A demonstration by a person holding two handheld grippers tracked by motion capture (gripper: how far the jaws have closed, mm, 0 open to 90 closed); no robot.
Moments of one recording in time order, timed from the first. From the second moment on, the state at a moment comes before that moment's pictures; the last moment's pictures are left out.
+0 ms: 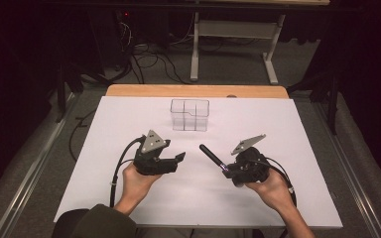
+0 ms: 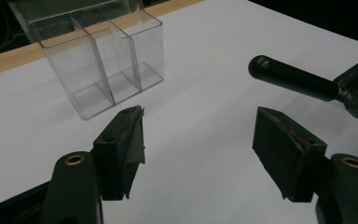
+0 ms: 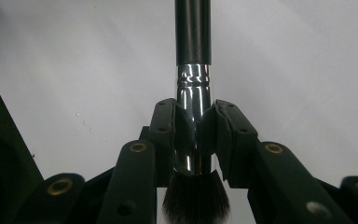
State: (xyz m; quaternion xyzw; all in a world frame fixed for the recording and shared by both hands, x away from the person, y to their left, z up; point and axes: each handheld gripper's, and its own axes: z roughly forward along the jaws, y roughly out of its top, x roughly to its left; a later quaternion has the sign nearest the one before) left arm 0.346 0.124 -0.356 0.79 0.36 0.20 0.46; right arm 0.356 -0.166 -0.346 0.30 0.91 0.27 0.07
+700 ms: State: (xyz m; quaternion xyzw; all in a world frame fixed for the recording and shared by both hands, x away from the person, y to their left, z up) left arm 0.356 0.096 -0.363 0.82 0.32 0.19 0.44; right arm 0.355 -0.165 -0.346 0.30 0.91 0.27 0.06
